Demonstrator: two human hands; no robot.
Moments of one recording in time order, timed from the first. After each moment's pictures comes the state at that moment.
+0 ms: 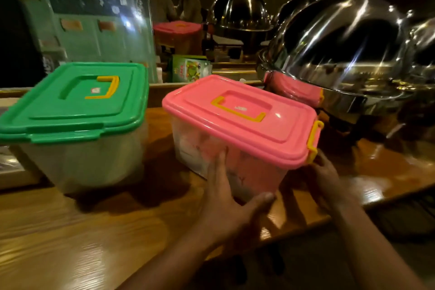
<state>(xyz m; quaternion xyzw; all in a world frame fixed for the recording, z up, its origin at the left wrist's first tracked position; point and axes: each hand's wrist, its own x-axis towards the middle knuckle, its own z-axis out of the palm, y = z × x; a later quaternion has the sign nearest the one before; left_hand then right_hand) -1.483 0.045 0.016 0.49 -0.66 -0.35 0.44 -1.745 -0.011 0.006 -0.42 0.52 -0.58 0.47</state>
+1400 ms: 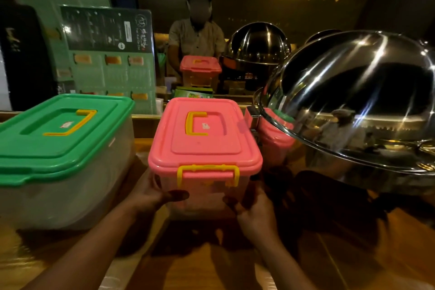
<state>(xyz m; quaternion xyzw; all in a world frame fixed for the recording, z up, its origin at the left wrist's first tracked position) -1.447 -0.120 0.005 0.46 -0.50 -0.47 0.56 -1.709 -0.129 -0.024 -0.59 0.58 -0.46 0.33</state>
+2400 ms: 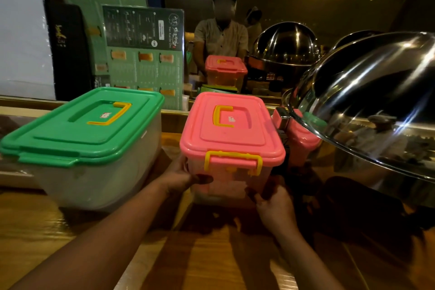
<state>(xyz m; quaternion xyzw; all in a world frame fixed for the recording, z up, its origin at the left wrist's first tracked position) -1.434 -0.146 0.009 0.49 -0.53 -0.47 0.51 -1.698 -0.150 -0.022 -0.60 0.63 -0.40 0.28</state>
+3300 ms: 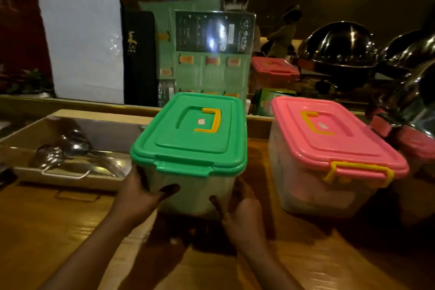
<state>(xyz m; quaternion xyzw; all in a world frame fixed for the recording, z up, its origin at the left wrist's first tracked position) -1.152 -0.009 0.002 0.64 -0.44 -0.29 0.56 -1.394 -0.062 -0.025 -0.69 0.52 -0.41 0.29</state>
